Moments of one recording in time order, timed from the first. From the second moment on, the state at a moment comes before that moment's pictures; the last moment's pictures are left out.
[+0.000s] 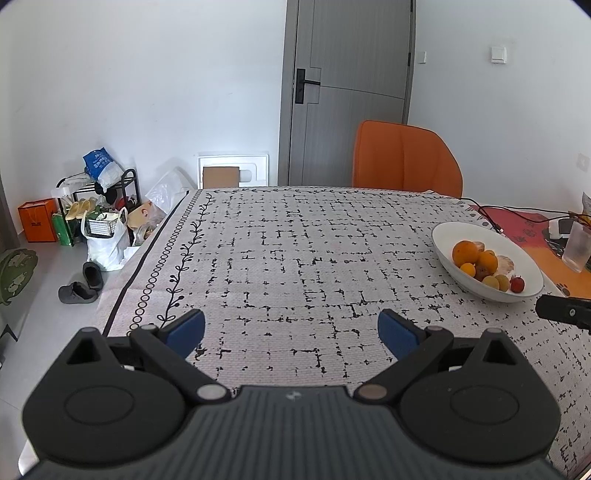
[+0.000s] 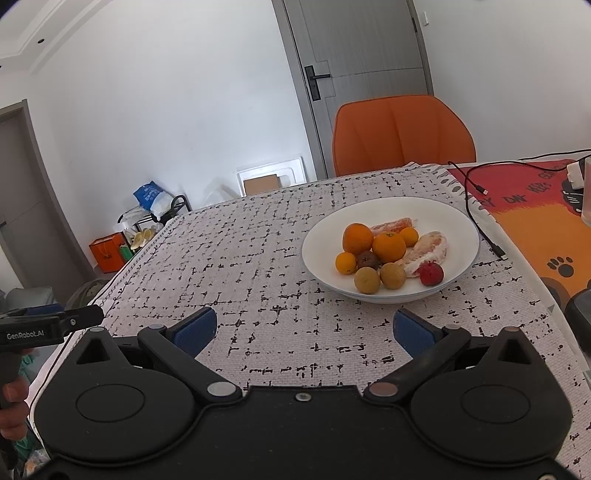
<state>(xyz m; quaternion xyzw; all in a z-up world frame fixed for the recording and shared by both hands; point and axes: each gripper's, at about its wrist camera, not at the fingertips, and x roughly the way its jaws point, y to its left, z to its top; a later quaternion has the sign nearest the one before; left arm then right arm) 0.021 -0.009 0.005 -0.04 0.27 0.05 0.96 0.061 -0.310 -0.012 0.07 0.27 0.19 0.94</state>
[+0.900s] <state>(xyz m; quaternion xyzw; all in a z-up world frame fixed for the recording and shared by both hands) 0.022 -0.006 0.006 -0.04 0.27 0.05 0.96 0.062 -0.310 -0.013 0.07 0.27 0.18 0.94</state>
